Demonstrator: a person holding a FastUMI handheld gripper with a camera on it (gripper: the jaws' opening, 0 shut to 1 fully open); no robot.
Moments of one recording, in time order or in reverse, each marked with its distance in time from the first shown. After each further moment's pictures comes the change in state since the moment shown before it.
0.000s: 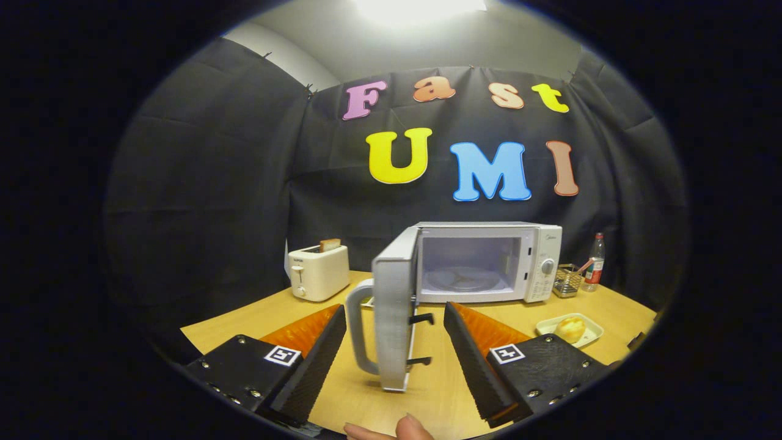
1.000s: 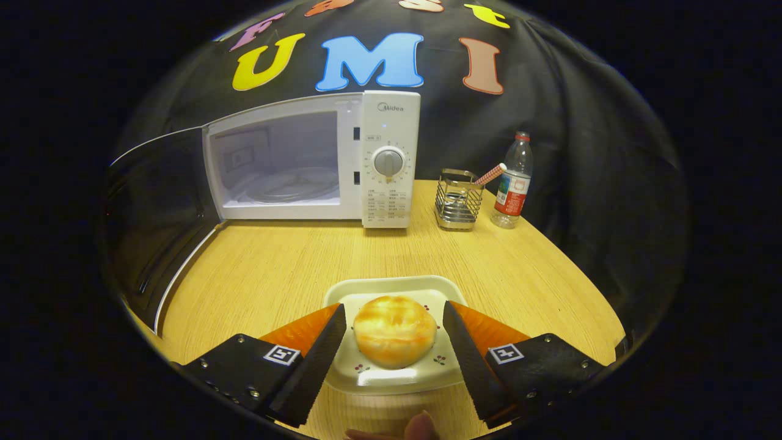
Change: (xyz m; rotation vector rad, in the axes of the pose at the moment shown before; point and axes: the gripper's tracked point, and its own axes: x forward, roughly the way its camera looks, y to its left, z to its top) arm 0.089 -0.326 -0.157 0.099 0.552 -0.257
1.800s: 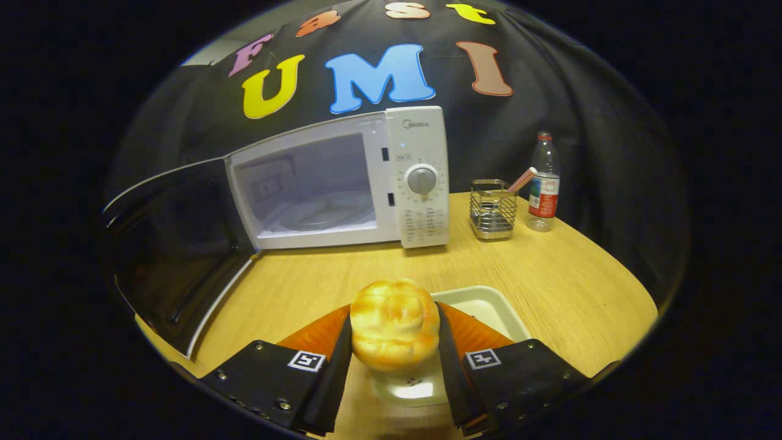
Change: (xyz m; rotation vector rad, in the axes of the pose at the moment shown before) arm -0.010 0.064 0.033 0.108 -0.150 0.184
